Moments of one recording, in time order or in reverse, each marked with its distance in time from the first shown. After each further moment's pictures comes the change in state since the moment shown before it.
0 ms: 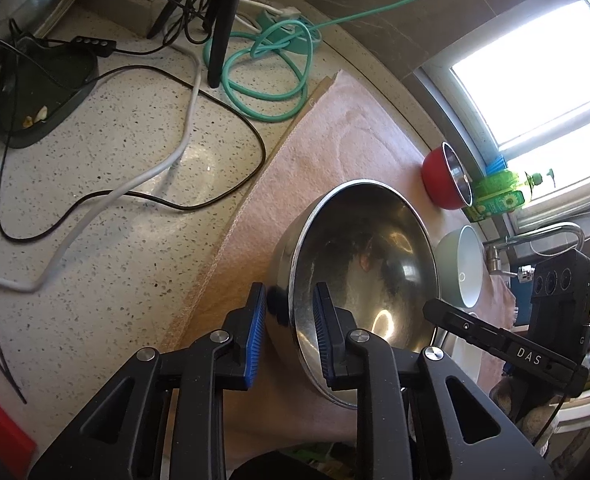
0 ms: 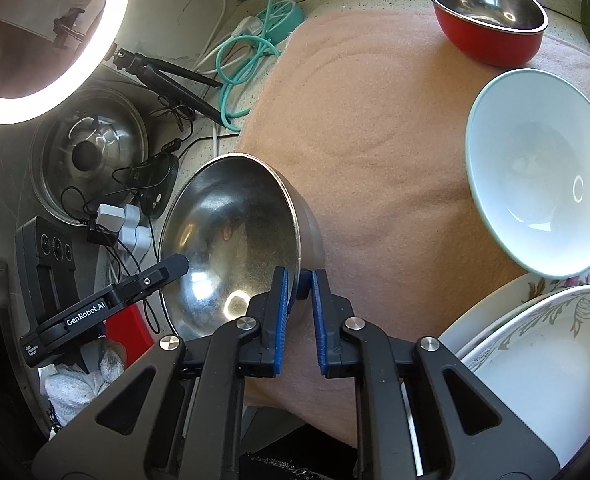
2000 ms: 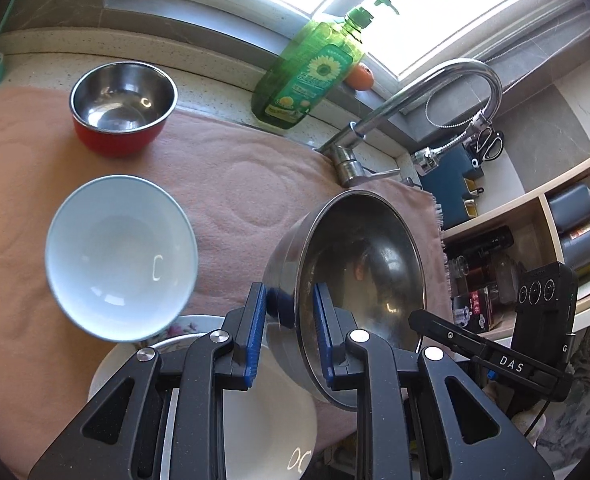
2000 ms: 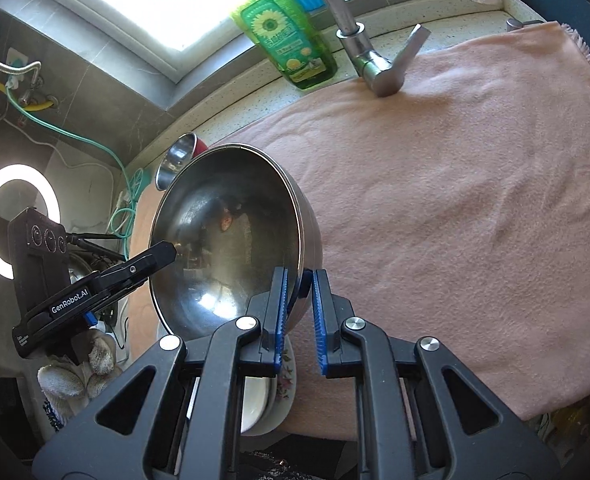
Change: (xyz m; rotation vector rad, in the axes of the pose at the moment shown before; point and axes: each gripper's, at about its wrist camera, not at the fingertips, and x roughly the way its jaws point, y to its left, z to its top) left arm 0.110 -0.297 -0.048 0.453 0.195 -0.242; right arm -0.242 -0.234 -0.107 0.393 -0.341 -0.153
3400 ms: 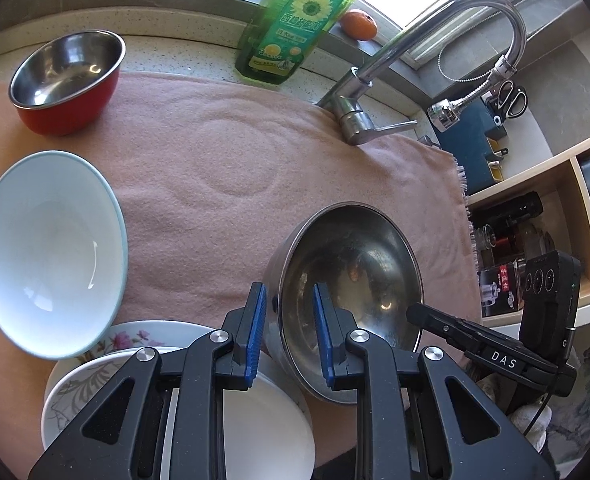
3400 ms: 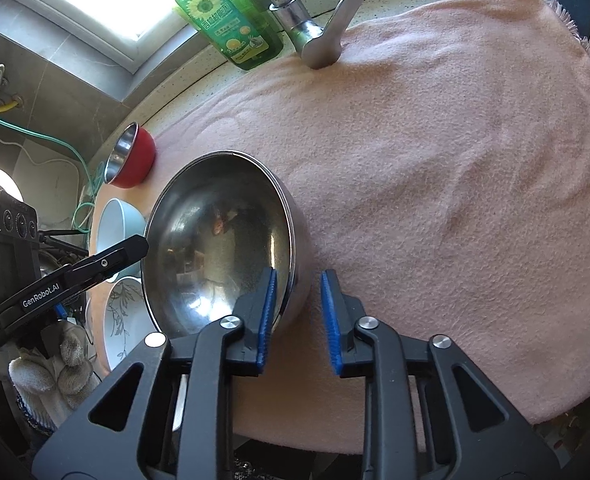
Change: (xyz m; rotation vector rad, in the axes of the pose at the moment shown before) left arm 0.055 -0.021 -0.005 0.051 0.104 0.072; right arm 0.020 -0.053 -0.002 0.025 0.044 -0.080
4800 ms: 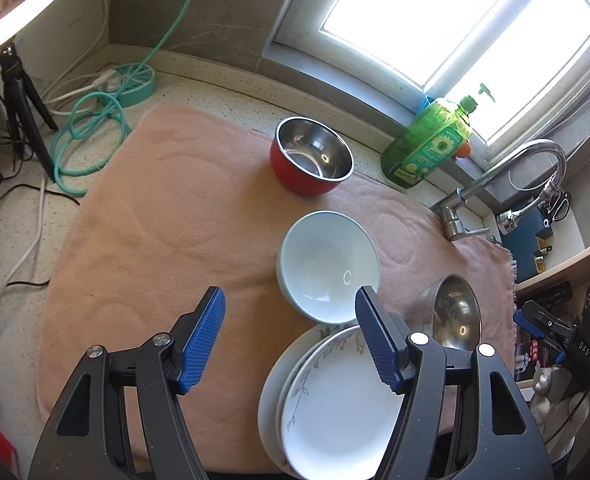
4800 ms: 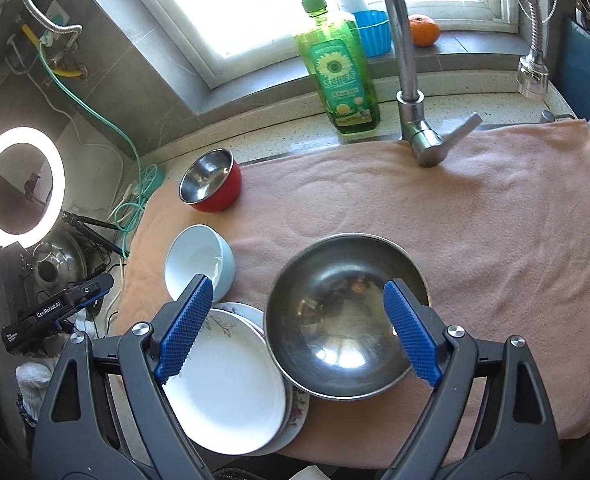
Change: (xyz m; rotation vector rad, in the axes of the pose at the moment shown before) left arm -0.149 0.114 -0.043 -0.214 -0.280 0.242; right arm -0.042 0.127 0.017 -0.233 -0.140 0.022
